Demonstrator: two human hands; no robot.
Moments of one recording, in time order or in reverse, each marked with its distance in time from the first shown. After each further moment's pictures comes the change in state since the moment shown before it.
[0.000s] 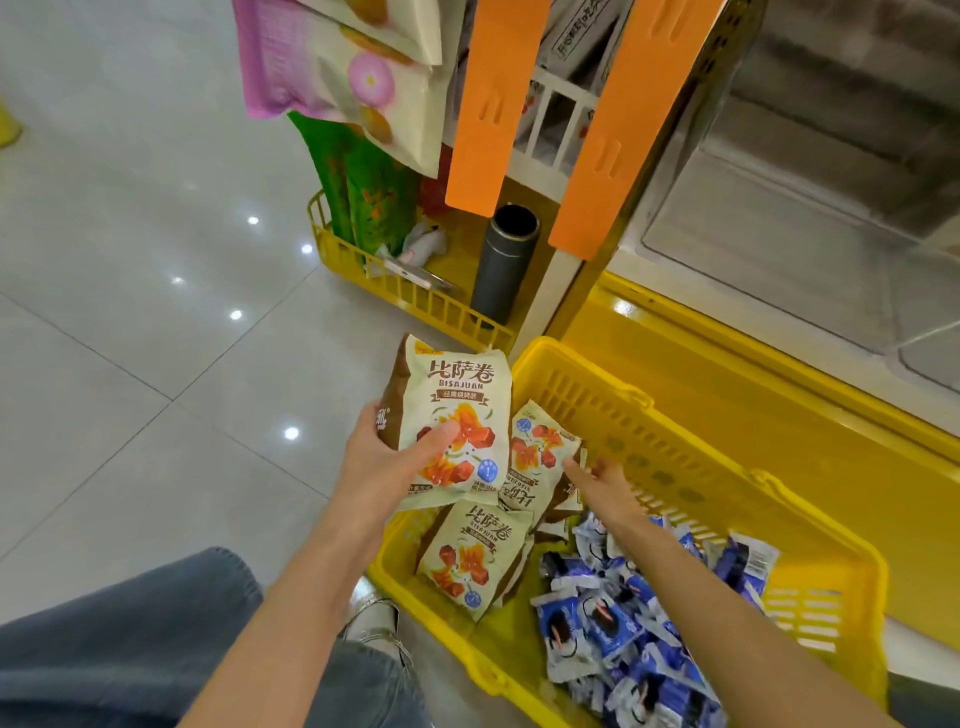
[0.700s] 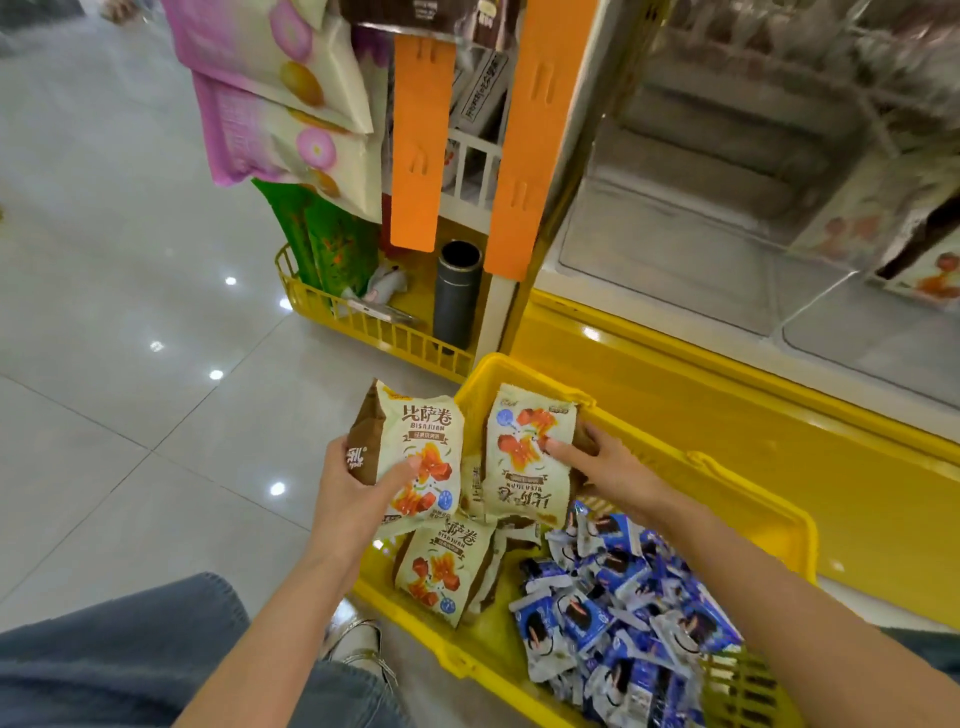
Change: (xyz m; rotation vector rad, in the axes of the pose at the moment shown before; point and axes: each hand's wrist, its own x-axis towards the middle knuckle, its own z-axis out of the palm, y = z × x) left_hand -0.016 -0.019 0.005 0.084 0.050 0.094; right_hand -0.033 -0.031 -0.061 0.110 -0.258 -0.135
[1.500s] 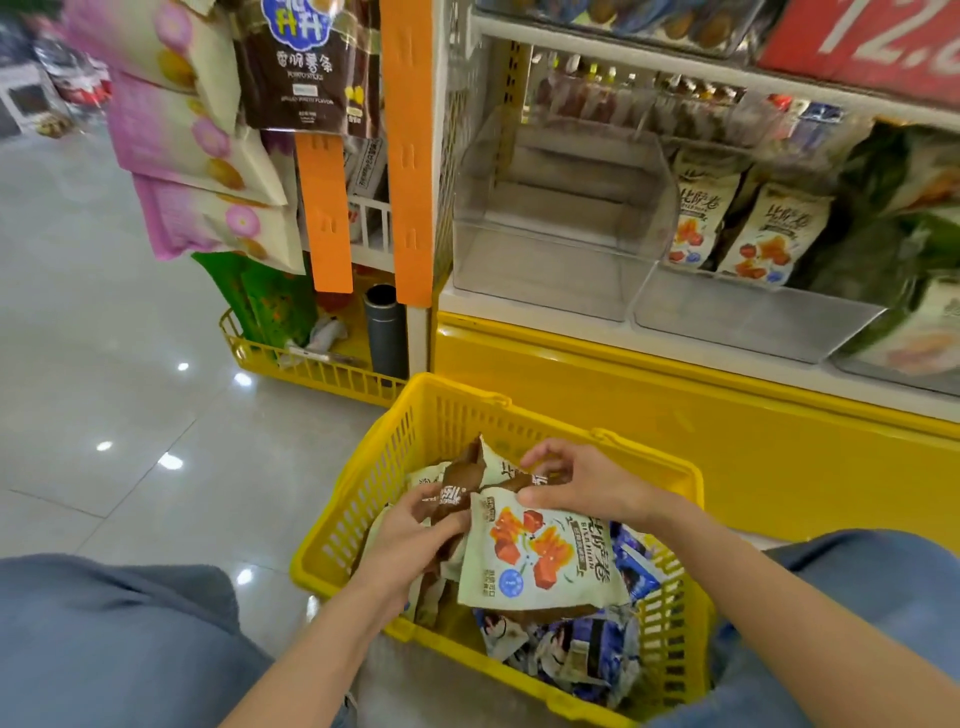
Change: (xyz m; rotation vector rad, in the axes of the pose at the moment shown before) left_hand -0.085 -0.010 0.073 0.079 -0.384 -0.068; right_hand -0.121 -0.005 -0.034 -0.308 -0.058 -0.211
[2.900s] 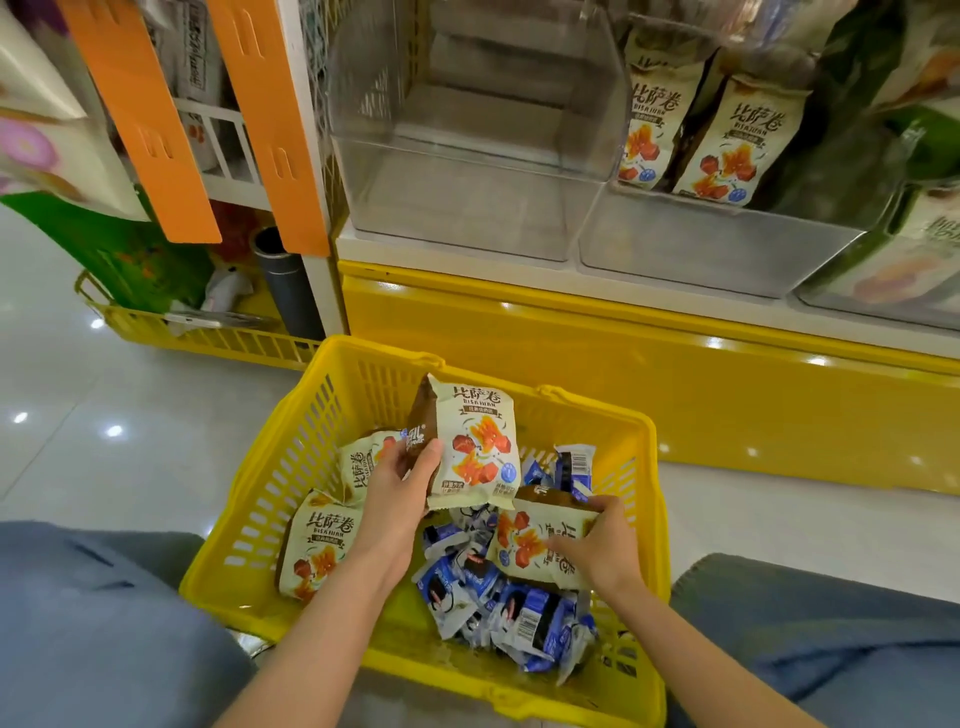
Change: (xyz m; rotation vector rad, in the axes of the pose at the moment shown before) left_hand 0.065 -0.011 0.069 -0.126 0.016 -0.028; right_hand -0.014 0.164 0.031 0.056 0.689 0.556
